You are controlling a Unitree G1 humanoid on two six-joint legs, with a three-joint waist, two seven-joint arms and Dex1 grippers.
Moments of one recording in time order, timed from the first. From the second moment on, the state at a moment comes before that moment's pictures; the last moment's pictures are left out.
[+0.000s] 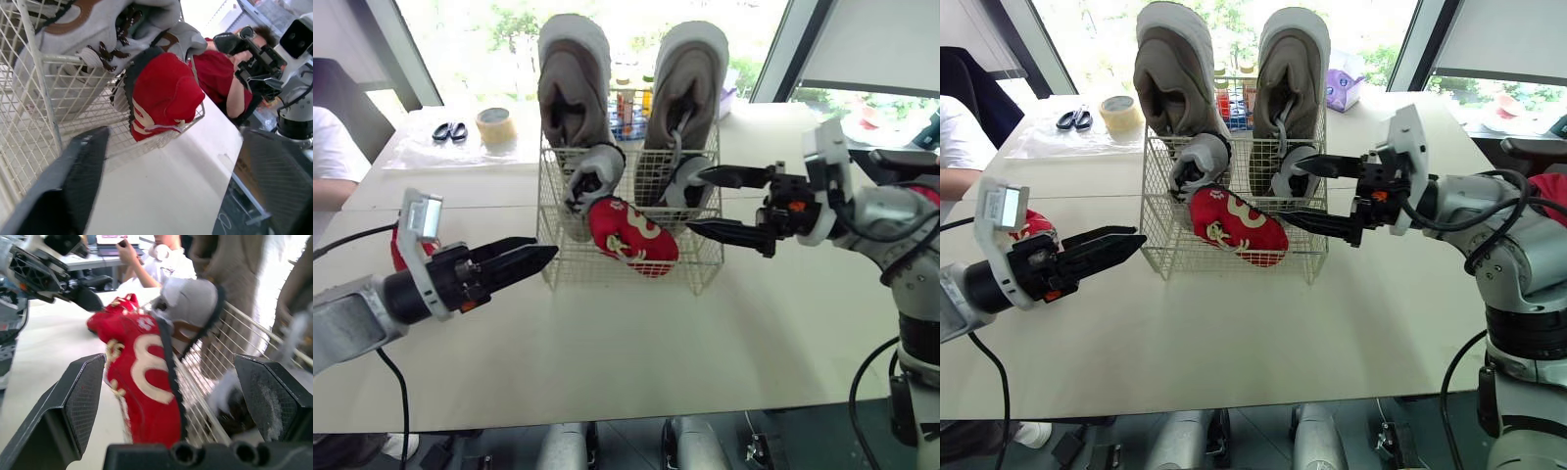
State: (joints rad) left arm -0.05 1.03 0.46 -0.48 -1.81 0.89 -0.27; right arm -0.68 -0.80 -0.12 -0.34 0.79 0.76 0.97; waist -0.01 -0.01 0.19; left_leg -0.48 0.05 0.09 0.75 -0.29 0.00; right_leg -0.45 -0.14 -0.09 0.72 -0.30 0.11
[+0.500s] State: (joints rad) left arm -0.04 1.14 0.66 -0.31 -1.50 0.94 -0.47; right arm -0.67 -0.63 0.04 -0.53 0.73 0.82 0.71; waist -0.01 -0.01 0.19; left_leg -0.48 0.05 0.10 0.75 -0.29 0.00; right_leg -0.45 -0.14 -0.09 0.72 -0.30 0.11
